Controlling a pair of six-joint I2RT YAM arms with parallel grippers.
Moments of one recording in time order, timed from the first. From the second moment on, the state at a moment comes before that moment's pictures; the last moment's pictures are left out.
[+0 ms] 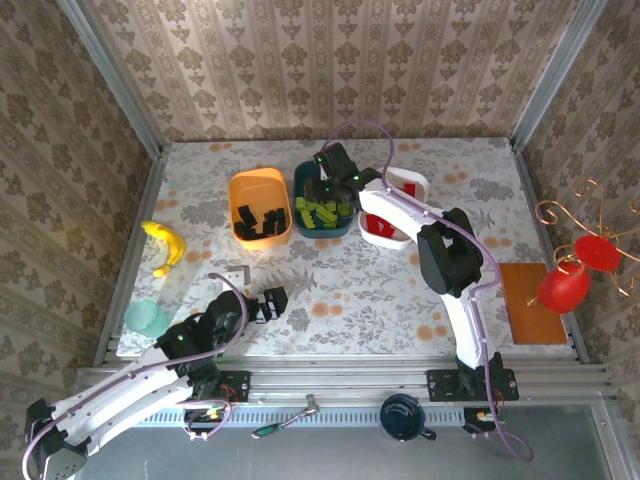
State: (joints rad) left arm -0.94 0.47 0.27 -0.39 -0.35 -0.77; right arm 0.56 2.19 1.86 -0.46 -0.01 0.40
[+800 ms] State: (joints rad) left arm -0.94 0.68 0.50 -0.40 -0.39 -0.68; right arm 0.68 1.41 1.13 -0.23 0.13 0.40
